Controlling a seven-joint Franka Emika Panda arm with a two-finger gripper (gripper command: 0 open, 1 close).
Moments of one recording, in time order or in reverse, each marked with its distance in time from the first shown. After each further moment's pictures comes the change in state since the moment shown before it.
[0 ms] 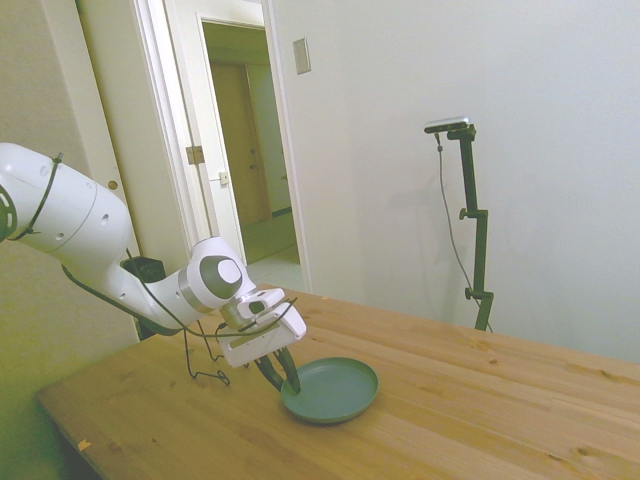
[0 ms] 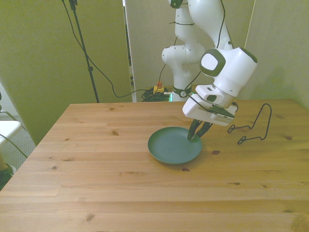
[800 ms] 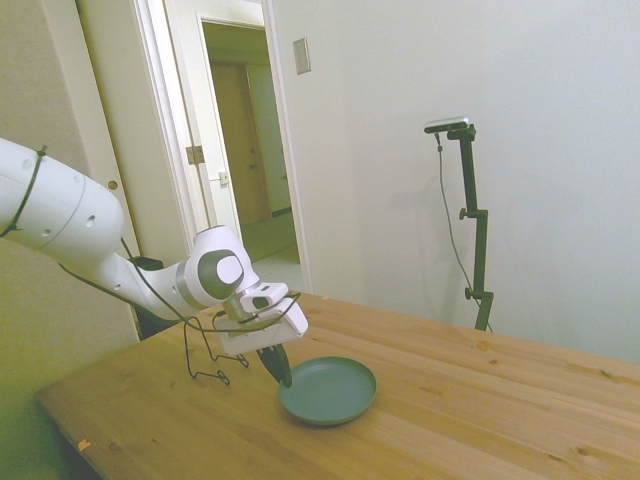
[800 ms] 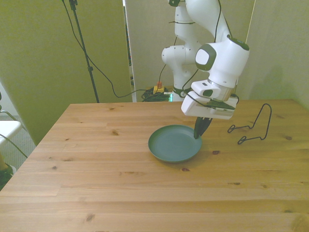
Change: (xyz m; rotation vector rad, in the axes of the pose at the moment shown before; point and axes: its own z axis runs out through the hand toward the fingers) arm 0.009 0.026 -0.032 0.188 -0.066 0.002
